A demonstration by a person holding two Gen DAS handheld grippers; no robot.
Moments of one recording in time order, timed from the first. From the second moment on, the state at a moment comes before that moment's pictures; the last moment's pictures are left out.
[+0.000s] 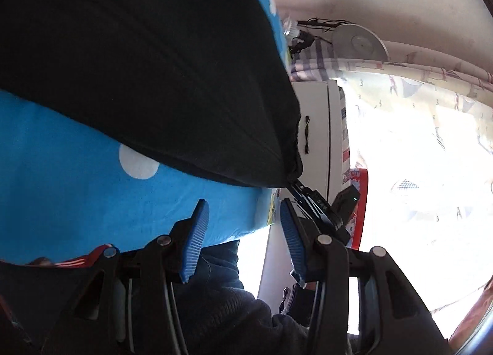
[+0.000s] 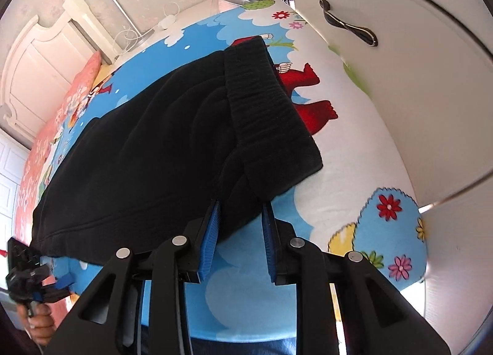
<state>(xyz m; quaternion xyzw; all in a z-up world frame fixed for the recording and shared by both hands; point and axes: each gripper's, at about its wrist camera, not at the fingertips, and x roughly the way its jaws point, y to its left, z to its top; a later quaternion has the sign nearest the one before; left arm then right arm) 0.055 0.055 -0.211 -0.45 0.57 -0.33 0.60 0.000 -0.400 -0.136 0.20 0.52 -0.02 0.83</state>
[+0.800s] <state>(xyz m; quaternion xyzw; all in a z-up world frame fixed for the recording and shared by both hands) 0.063 0.048 -0.209 -0.45 0.55 -0.27 0.65 0.008 -0.333 -0.180 0.36 0.55 0.18 0.73</state>
